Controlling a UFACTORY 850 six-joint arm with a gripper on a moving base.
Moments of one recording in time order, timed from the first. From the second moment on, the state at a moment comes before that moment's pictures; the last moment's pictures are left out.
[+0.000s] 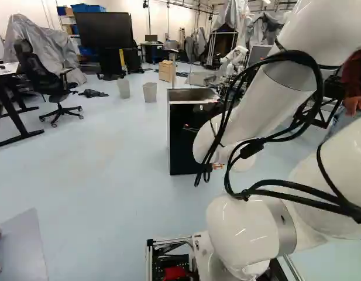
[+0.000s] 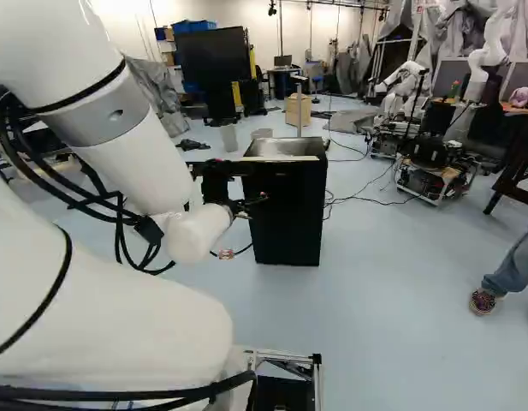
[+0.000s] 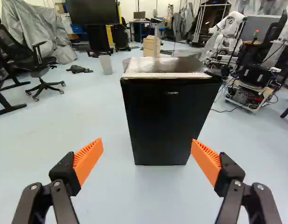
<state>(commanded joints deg) 0.0 16.0 -5.0 0.0 50.0 0.0</state>
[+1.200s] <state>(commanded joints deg) 0.0 16.0 -5.0 0.0 50.0 0.0</state>
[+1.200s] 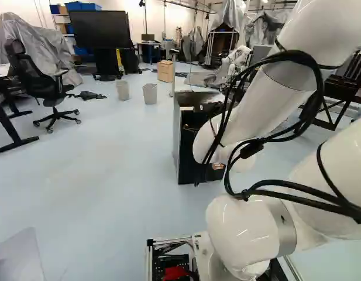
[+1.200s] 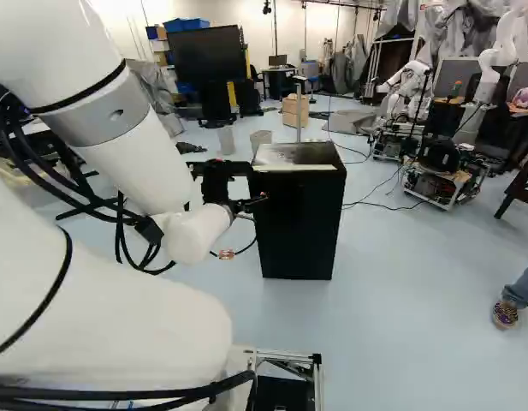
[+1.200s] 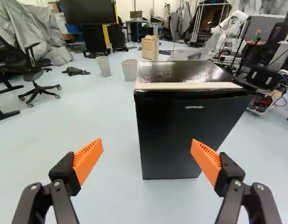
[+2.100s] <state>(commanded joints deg) 0.0 16.0 -5.0 0.0 50.0 0.0</state>
